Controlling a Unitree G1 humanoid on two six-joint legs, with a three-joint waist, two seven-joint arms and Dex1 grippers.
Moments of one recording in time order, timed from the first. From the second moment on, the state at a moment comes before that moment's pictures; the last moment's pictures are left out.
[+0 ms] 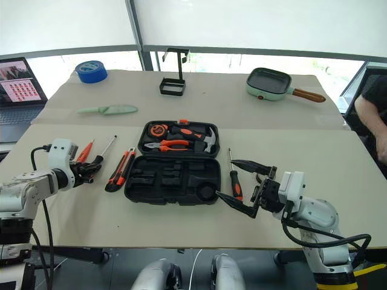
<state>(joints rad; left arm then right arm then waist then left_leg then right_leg) -0.36 0.75 0.22 0.15 -0.38 0.84 -0.50 -0.02 -0.56 -0.10 -0.30 0.58 -0.10 1.03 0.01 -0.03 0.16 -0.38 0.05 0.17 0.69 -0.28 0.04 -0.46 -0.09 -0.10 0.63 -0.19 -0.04</state>
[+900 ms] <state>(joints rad) -0.77 0.65 -0.35 0.42 0.08 -0.11 -1.15 0.01 -0.65 -0.22 -0.32 0.61 -0.06 1.04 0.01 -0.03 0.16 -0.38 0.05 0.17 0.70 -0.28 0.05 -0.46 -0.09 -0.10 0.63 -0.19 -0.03</state>
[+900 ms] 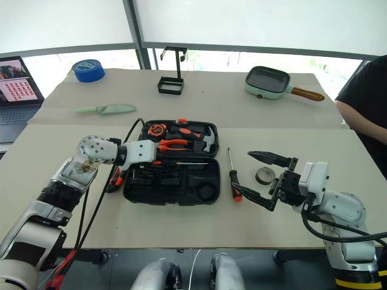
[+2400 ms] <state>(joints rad) -0.71 0.52 -0.14 0.46 -0.10 0.06 -1.10 0.02 -0.63 -0.21 -0.35 0.60 0.00 1.00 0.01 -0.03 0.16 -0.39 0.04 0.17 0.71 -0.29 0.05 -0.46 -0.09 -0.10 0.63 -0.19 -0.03</state>
